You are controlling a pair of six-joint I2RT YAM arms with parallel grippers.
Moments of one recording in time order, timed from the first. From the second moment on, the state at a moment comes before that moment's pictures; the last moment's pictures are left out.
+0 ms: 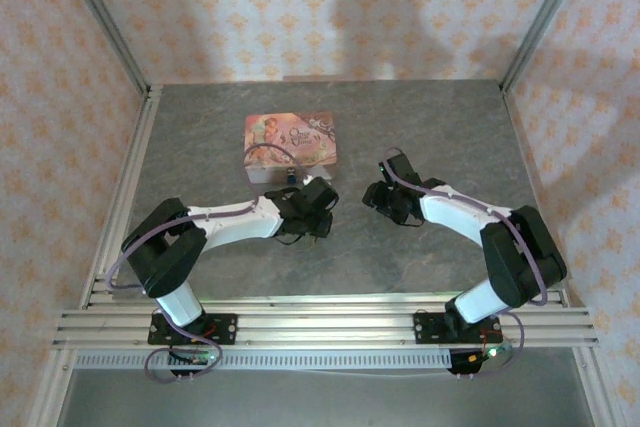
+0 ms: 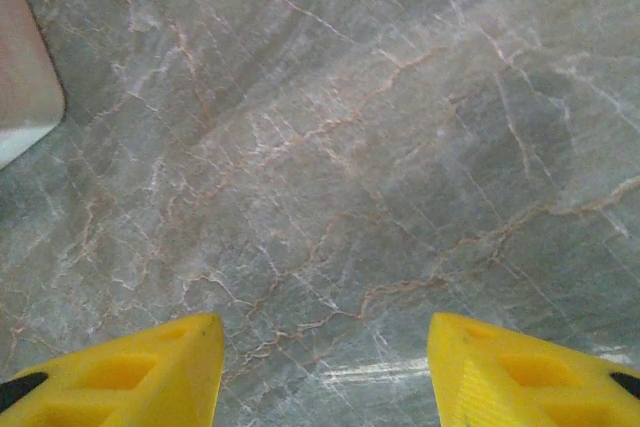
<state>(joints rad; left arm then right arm) -0.82 1.68 0.99 -0.42 -0.13 -0.58 0.47 1.51 0.81 -0.36 -0.07 0.90</state>
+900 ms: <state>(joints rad) -0.82 1.74 1.01 -0.47 -0.12 -0.57 0.47 1.49 0.76 -0.35 -0.08 0.94</state>
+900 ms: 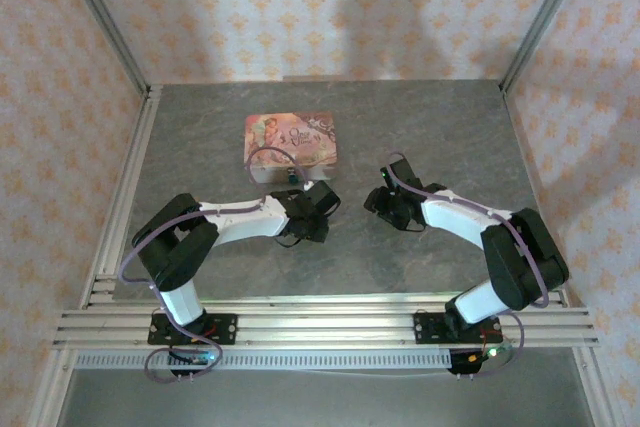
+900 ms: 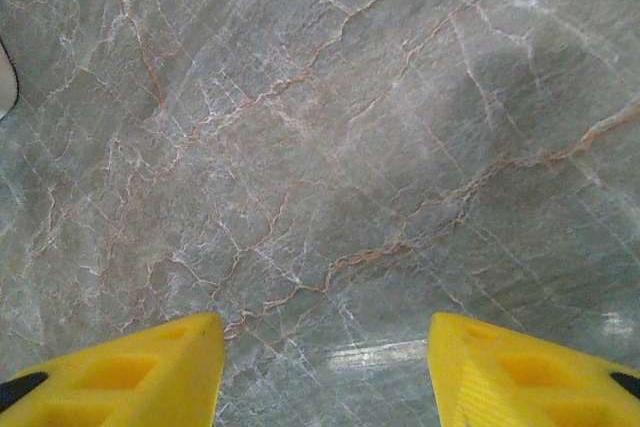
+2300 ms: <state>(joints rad) -0.79 1.70 0.91 -0.35 -0.04 -0.32 0.48 1.43 0.74 -0.29 -0.15 1.03</state>
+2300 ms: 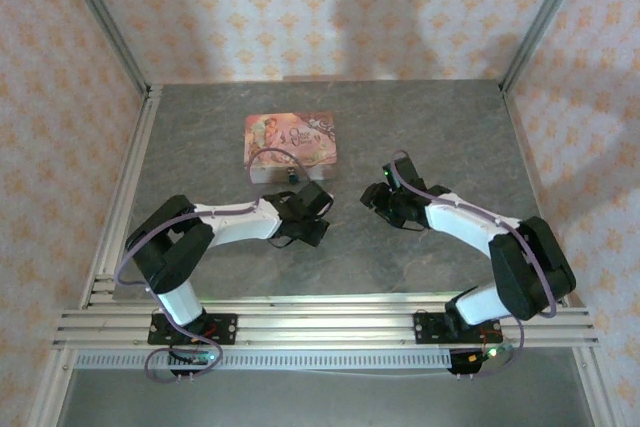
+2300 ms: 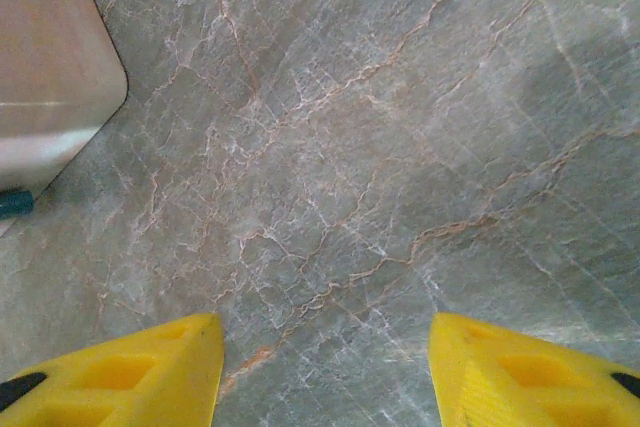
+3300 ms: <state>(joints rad) -0.78 1.63 0.84 -0.24 0.03 -0.24 0.48 1.43 0.62 -0.07 -0.31 1.21</state>
